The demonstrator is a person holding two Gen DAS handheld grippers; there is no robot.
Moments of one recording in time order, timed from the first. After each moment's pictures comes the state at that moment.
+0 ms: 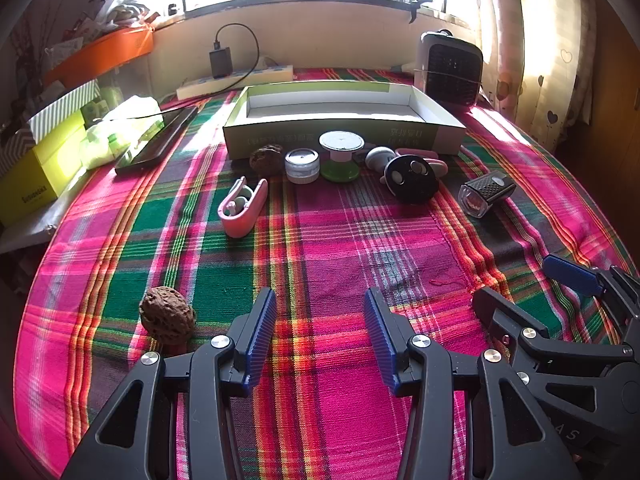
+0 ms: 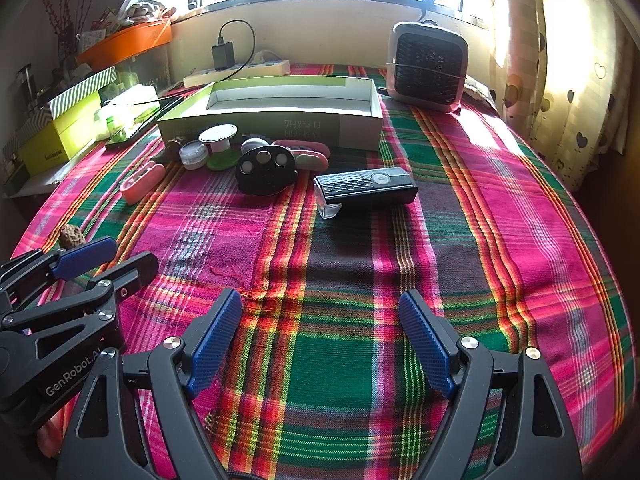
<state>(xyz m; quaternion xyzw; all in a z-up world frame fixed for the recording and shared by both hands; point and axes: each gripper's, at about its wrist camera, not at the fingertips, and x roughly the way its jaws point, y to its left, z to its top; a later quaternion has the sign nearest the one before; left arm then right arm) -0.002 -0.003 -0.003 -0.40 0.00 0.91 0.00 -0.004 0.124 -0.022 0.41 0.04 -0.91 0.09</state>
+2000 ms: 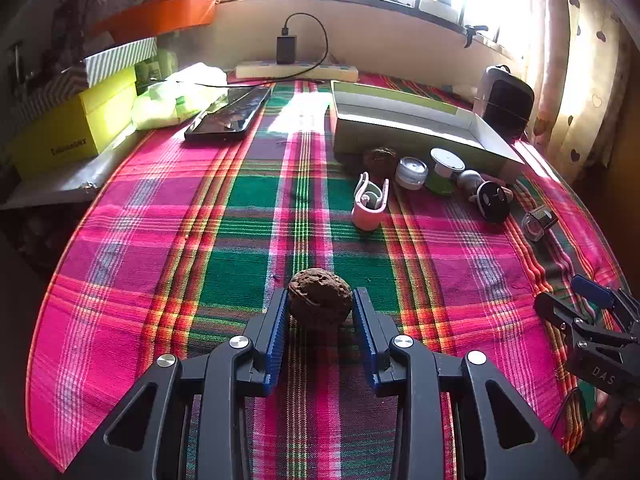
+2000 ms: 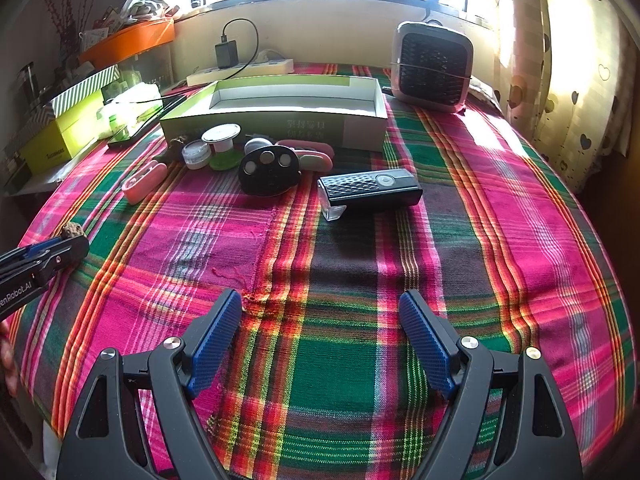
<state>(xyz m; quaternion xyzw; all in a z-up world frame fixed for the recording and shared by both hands) 0.011 -0.087 0.001 -0.41 -0.06 0.91 -0.02 -0.006 0.119 -0.022 0.41 0.05 -0.91 0.09</state>
